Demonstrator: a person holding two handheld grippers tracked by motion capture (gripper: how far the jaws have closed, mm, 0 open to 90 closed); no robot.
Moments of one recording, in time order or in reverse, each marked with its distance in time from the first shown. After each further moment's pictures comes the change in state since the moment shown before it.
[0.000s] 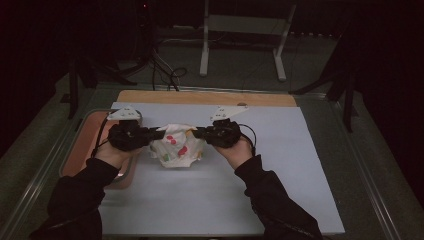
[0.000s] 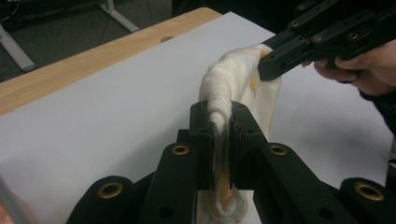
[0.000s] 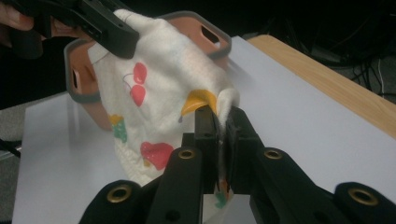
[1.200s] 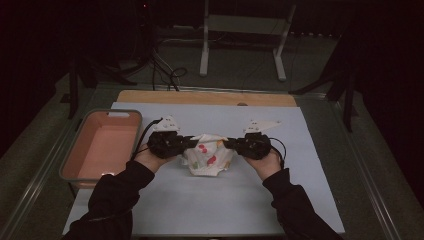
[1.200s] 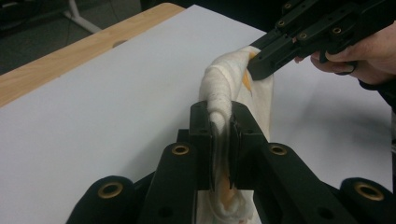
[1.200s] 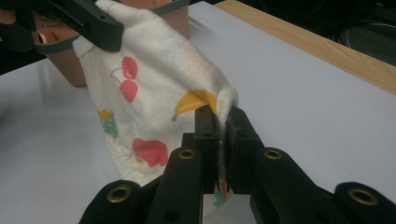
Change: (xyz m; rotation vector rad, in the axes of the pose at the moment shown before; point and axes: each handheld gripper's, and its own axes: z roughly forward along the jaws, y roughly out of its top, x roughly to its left) left arm -0.043 0.001 0.080 0.012 -0.077 0.107; right arm -0.028 -0.067 -0.058 0.042 -0.089 0.064
